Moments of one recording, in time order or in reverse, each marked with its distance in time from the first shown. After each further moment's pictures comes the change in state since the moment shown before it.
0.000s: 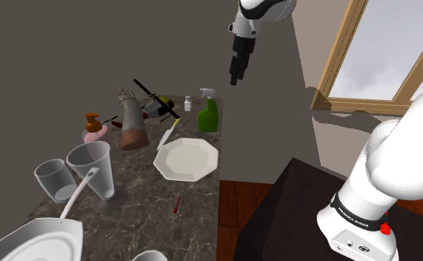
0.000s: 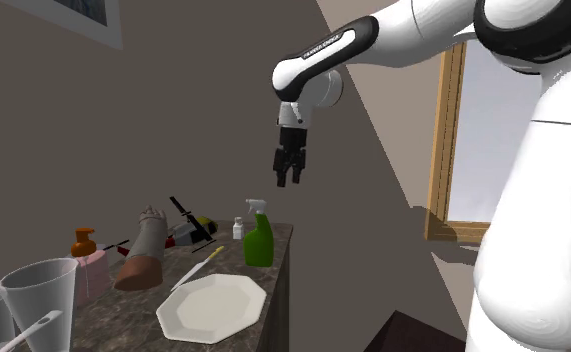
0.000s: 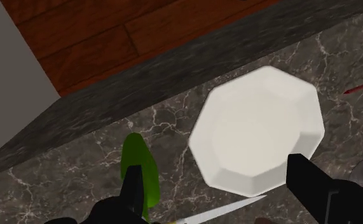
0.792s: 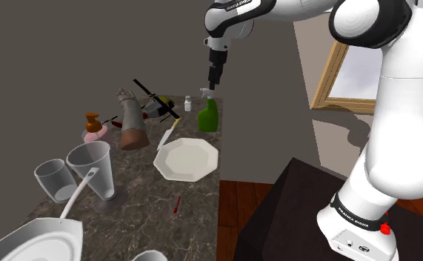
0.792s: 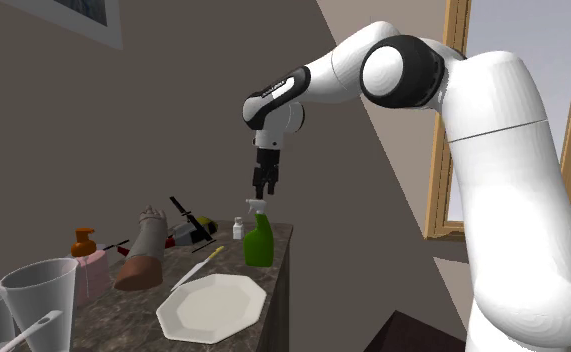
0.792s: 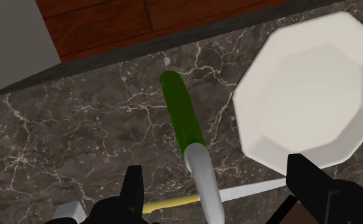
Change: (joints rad) arm -0.033 0.470 -0.019 0.418 0.100 0.029 -0.221
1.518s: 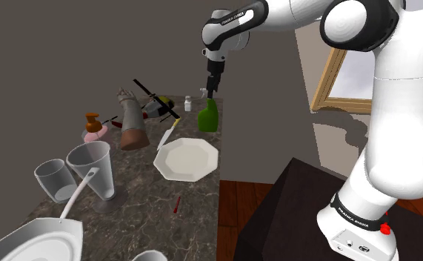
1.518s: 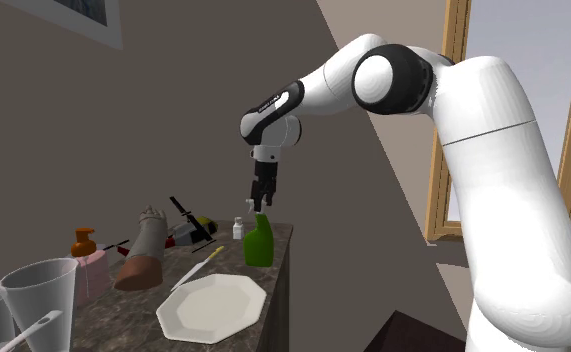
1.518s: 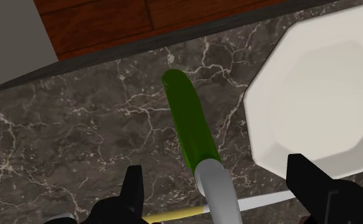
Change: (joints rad) arm 0.000 0.051 0.007 -0.036 0.014 0.086 -0.017
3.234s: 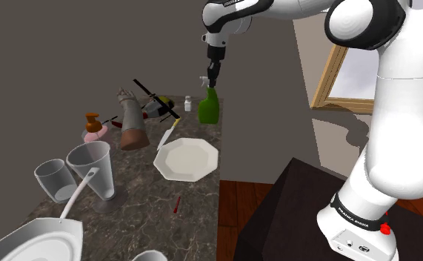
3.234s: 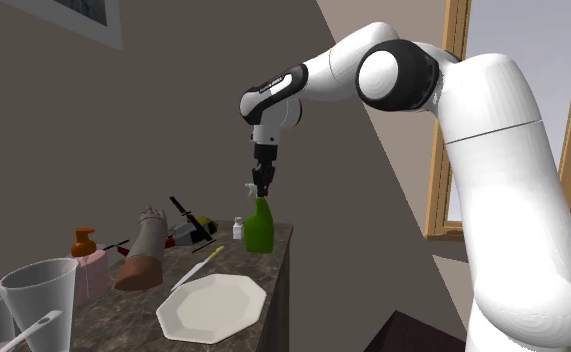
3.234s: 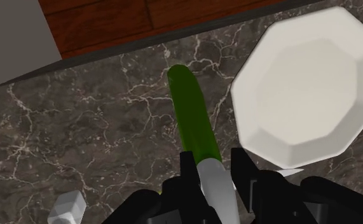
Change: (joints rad) arm 0.000 -0.027 -0.004 0.107 -0.013 -0.131 0.019
